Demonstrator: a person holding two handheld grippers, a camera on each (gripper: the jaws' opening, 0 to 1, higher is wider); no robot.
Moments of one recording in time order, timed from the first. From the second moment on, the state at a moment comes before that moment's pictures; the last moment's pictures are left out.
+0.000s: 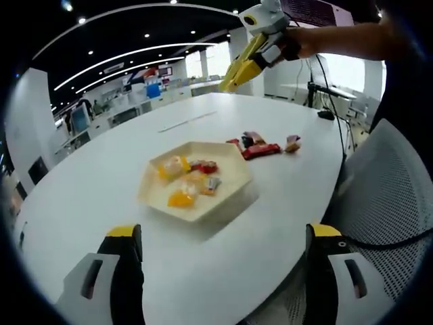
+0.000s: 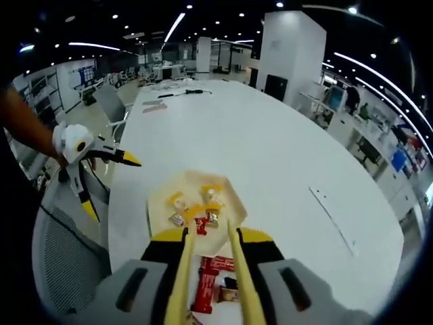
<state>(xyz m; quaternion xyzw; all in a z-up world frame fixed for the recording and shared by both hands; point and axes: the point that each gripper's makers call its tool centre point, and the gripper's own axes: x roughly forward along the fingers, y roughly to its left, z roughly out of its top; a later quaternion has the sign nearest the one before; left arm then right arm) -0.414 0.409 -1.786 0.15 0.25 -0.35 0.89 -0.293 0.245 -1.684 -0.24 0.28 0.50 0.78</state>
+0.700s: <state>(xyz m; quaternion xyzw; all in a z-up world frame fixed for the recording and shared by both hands) -0.415 0.409 -1.790 0.15 0.26 -0.35 0.89 -0.336 0.145 -1.713 -0.23 0.28 0.49 0.79</state>
